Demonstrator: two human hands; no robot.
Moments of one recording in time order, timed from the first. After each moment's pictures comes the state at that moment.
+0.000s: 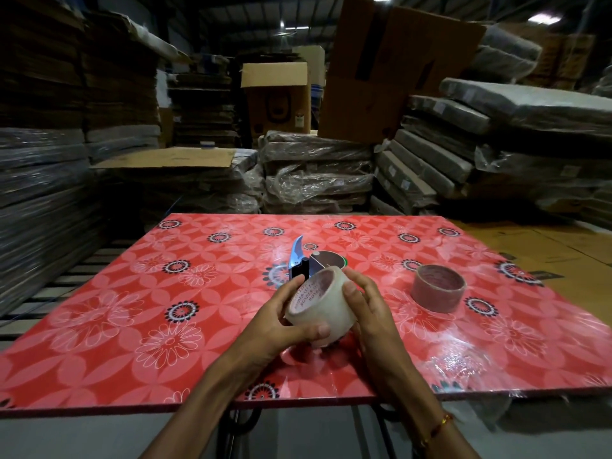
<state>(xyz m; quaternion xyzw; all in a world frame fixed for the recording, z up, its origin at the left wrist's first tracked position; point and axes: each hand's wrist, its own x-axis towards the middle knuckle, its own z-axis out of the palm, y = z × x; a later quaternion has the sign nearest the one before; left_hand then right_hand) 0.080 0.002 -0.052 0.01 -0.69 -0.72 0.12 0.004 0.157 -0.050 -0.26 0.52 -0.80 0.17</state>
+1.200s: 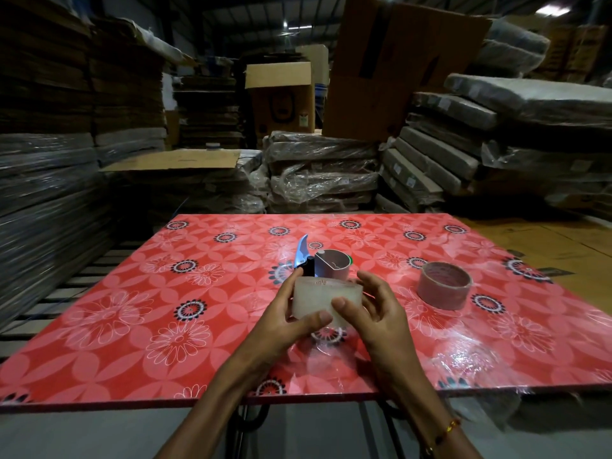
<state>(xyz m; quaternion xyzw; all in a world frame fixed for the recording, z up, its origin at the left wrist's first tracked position) 0.084 0.009 -0.050 0.01 -0.70 -0.70 0.16 0.011 0.162 -0.052 -0.26 0.56 -0.78 0.07</state>
